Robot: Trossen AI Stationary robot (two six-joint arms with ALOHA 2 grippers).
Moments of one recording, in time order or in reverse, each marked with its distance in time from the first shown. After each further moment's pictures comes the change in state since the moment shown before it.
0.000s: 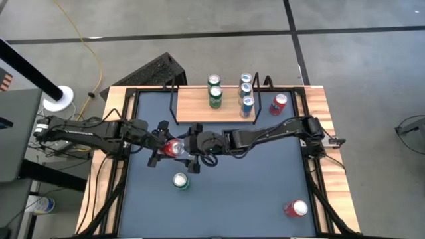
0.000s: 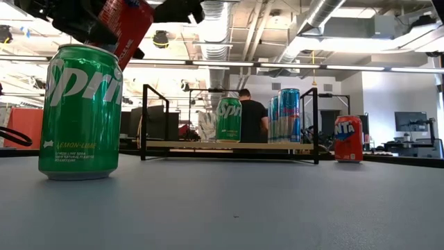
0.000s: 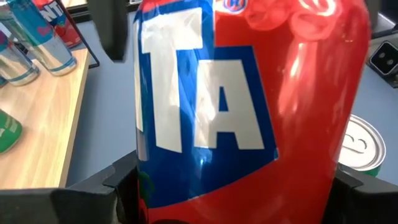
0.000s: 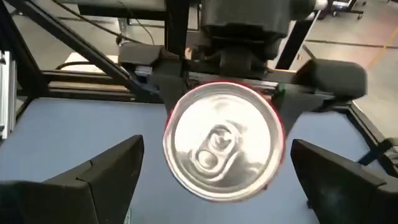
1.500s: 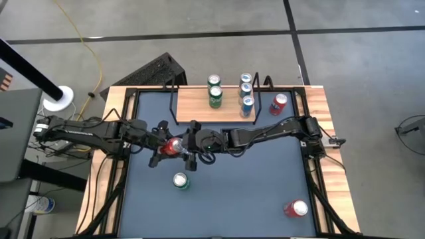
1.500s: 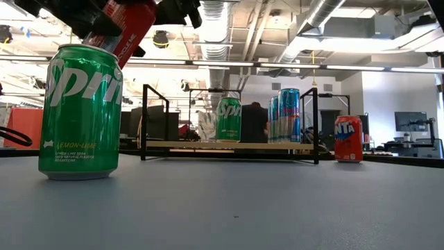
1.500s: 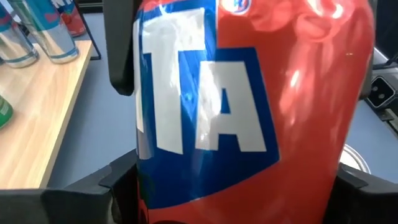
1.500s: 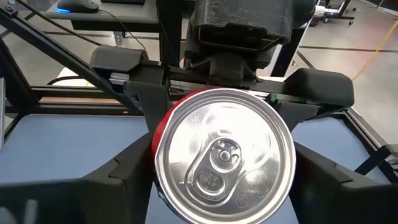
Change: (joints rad) left arm -0.001 0.000 0.000 0.037 -0.013 -0.151; right arm -0.018 0.009 0.000 0.035 0.003 0.025
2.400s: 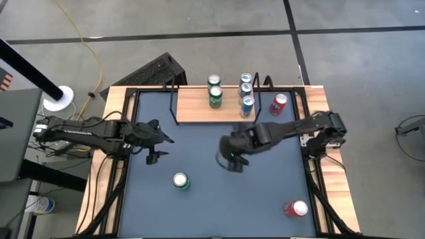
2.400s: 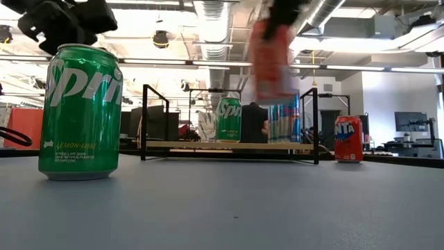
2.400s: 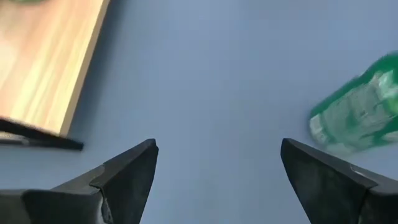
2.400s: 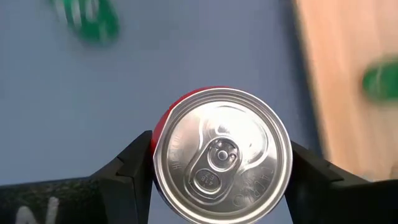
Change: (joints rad) left arm 0.008 -0.009 0.015 -0.356 -0.164 -0.104; right arm 0.091 -0.287 -0.071 -1.040 0.050 0.306
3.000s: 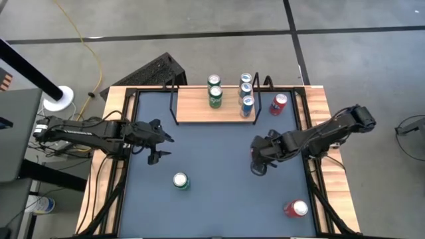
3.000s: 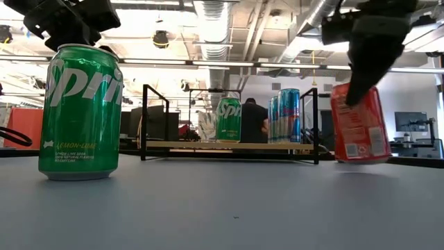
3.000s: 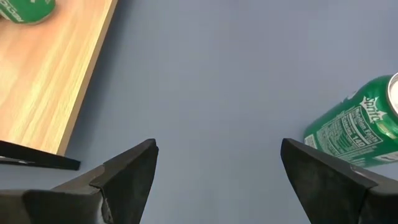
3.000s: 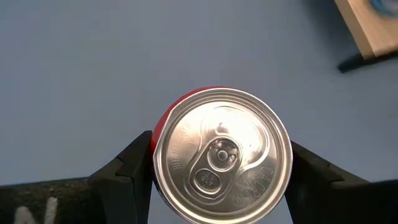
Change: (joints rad) left arm 0.000 0.002 -0.002 0.053 0.009 0.002; right arm 0.079 -0.384 -0.700 0.179 0.058 0.460
